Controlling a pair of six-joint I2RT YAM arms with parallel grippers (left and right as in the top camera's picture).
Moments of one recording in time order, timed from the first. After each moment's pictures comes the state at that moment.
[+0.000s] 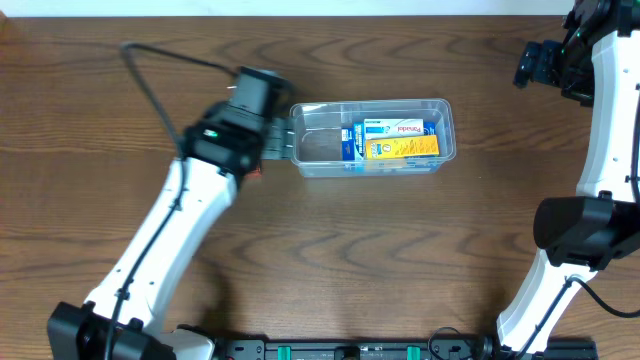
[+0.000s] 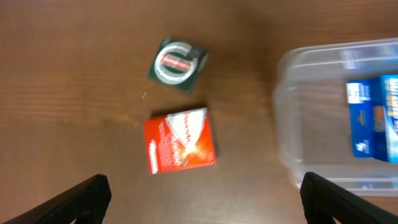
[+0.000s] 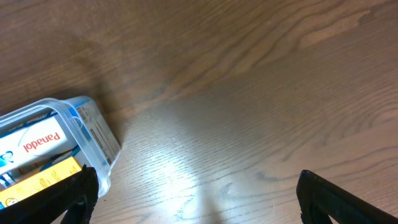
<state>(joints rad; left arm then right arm) -0.34 1.51 1.32 -0.86 -0.25 -0.24 -0.14 2.12 2.43 -1.67 0.13 0.26</state>
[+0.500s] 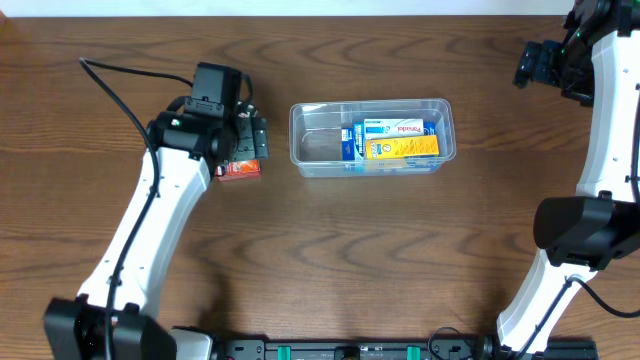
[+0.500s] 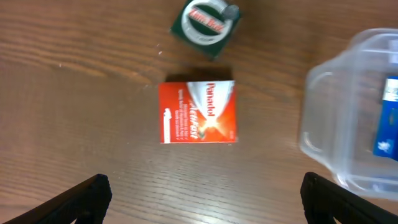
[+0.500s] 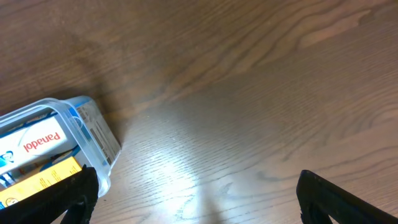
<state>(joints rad) -0.20 1.55 1.32 -0.94 -0.15 -0.31 -0.14 2.12 2.43 -1.67 0.13 0.26</state>
